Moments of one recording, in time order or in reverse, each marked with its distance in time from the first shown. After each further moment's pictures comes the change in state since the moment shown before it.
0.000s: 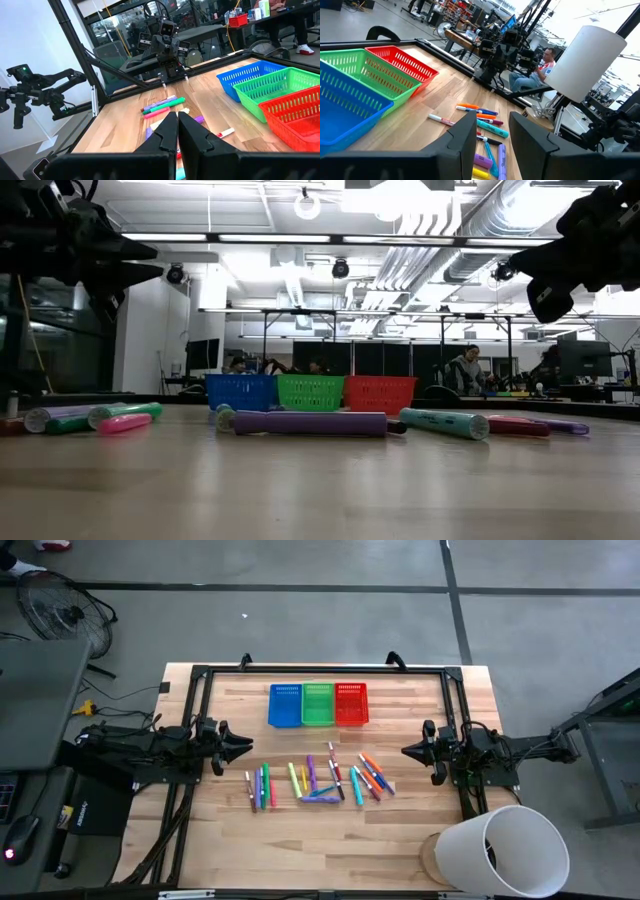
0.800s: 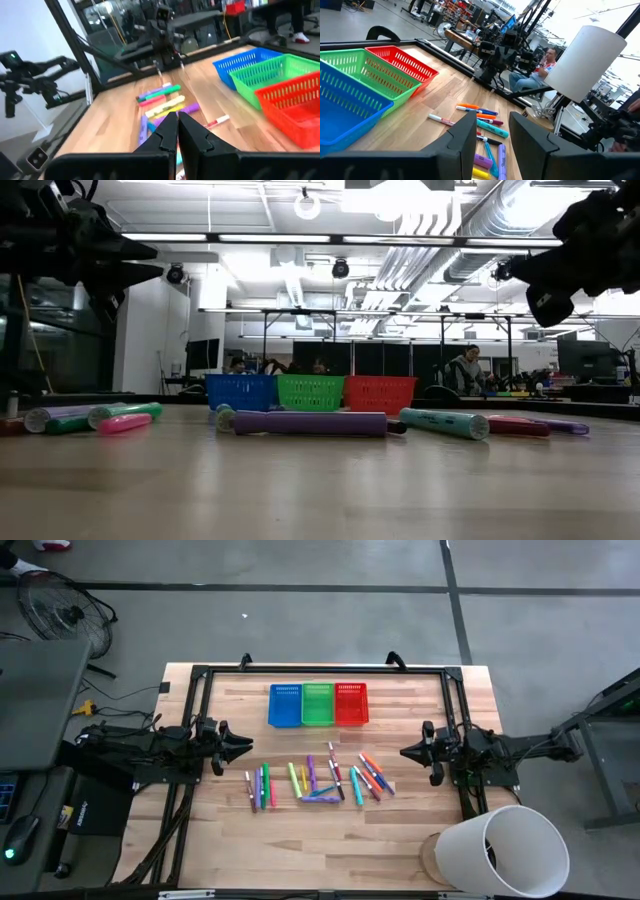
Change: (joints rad) left arm 0.000 0.000 0.000 0.000 0.000 0.000; right arm 0.000 0.067 0.024 -0.025 0.002 0.000
